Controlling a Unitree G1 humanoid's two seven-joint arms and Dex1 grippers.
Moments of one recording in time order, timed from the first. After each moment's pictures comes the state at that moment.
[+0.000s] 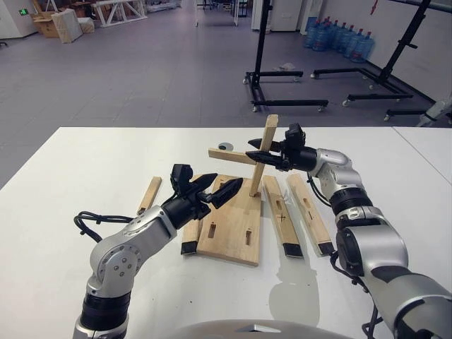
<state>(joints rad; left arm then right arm) -0.09 0.22 -0.03 -0.54 -0.97 0.84 -0.15 -0.87 -0.36 -0.03 1.01 0.36 0.02 1.38</state>
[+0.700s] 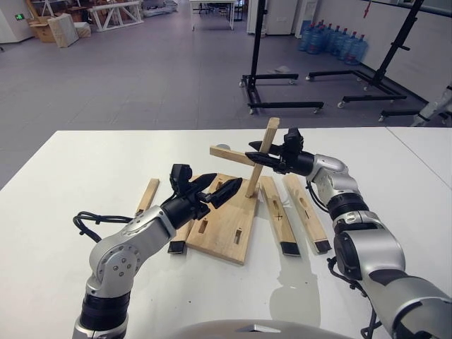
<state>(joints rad) -0.09 0.23 -0.03 -0.54 -0.97 0.85 -0.15 -0.81 -0.33 -0.03 0.98 0.38 -0.05 1.32</state>
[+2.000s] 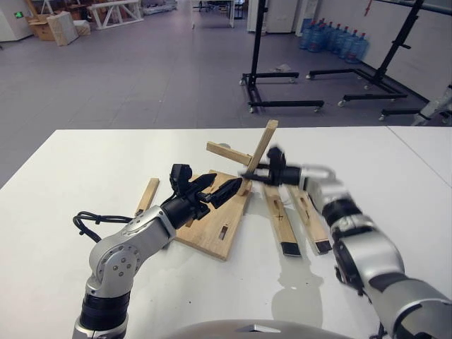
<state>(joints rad) -0.09 0.23 -0.02 -0.54 -0.97 0.85 -0.15 -0.68 -0.31 0.16 1.02 0.29 0.04 1.12</state>
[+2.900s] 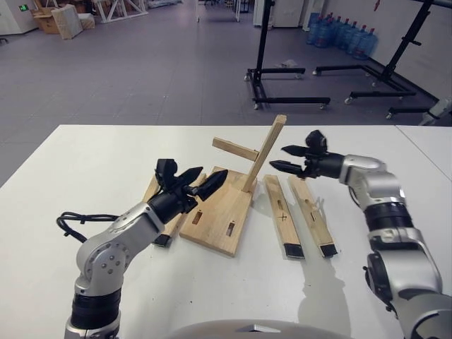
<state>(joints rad) -0.12 0.27 0.11 -0.54 -1.01 0.84 -0.15 -0.58 -0.59 -0.10 0.34 0.27 0.45 1.01</state>
